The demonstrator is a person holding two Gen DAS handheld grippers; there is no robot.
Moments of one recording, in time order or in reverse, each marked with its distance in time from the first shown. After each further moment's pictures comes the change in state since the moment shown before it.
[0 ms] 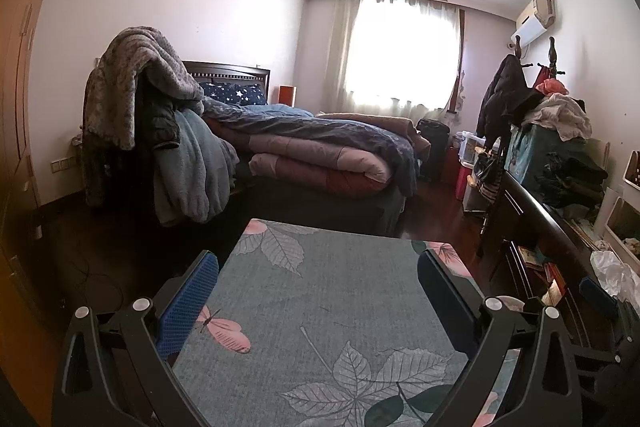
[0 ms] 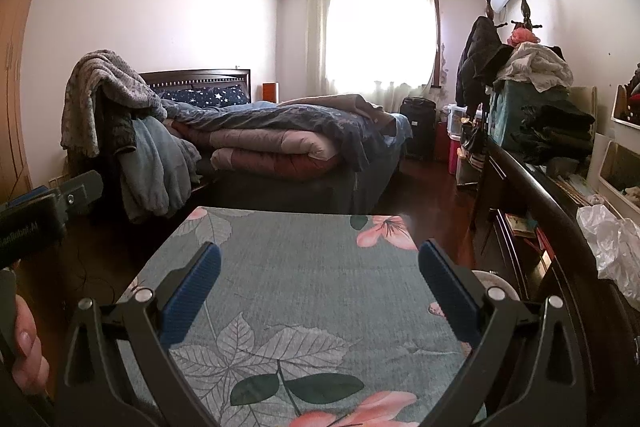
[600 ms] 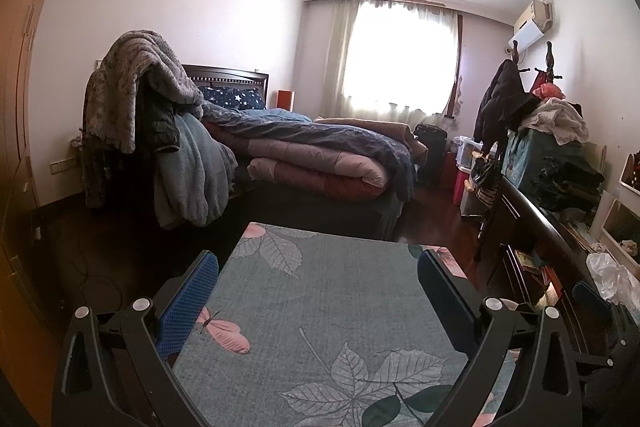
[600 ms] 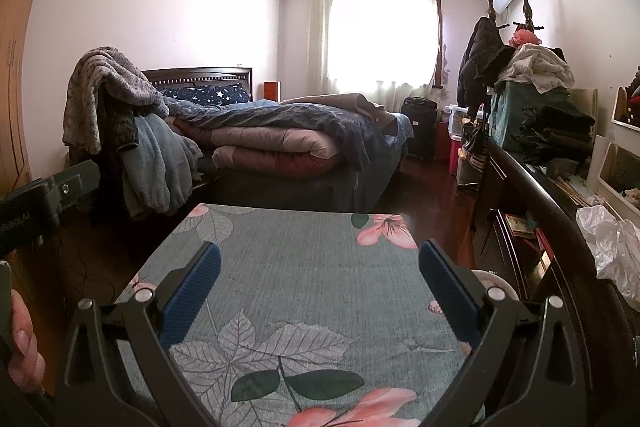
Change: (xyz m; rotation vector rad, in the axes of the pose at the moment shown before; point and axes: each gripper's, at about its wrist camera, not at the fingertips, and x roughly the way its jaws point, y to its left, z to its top) left arm -0.012 -0.001 0.001 -0.003 -0.016 -0.006; right arm -0.005 0.001 -0.003 -0.008 0.005 0.001
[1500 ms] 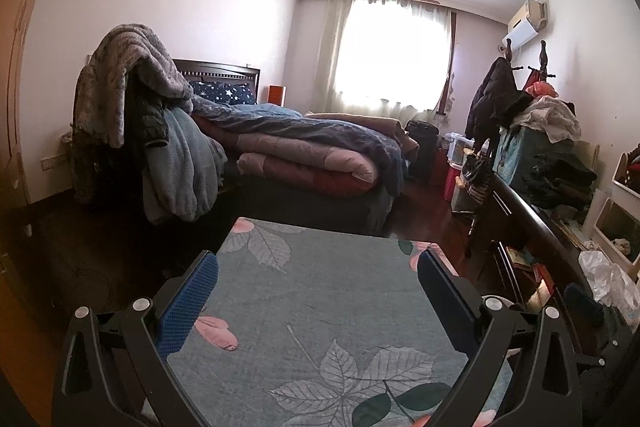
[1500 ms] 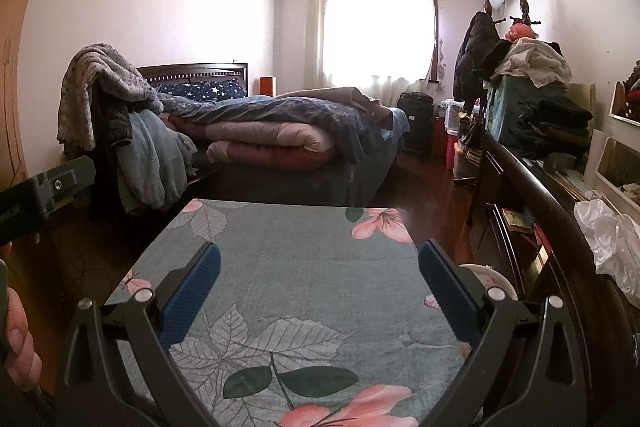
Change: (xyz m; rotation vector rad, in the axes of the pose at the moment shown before) left arm 0.006 -0.006 -0.004 0.000 0.015 -0.035; right arm 0.005 -0.010 -0.003 0.006 0.018 -0.013
